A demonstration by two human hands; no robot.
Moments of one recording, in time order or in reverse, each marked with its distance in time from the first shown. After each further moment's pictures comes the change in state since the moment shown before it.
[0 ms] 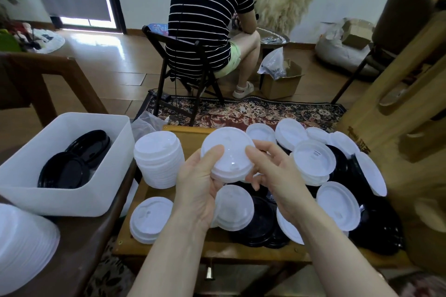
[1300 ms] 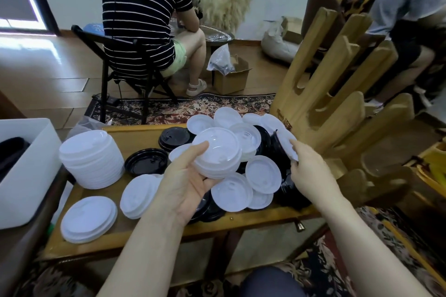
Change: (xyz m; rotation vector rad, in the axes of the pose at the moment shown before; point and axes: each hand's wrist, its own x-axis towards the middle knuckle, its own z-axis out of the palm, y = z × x) left_hand -0.032 -0.049 0.044 0.043 -0.283 -0.297; right_hand -0.066 0.003 -0.170 -1.237 0.487 -0.053
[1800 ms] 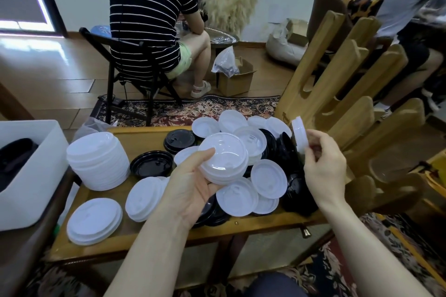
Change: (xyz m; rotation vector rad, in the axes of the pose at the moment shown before) left_hand 0.007 -0.002 -0.006 0.034 -0.008 0.003; right_hand 0.005 -0.006 0.001 0.312 0.483 -0.069
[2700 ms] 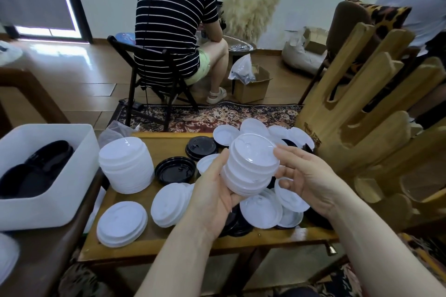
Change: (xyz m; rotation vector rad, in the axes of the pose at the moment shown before) left_hand -0.003 0.006 -0.004 0.070 -0.024 0.005; right_hand 0.002 -0.089 0.013 0.894 -0.724 0.739
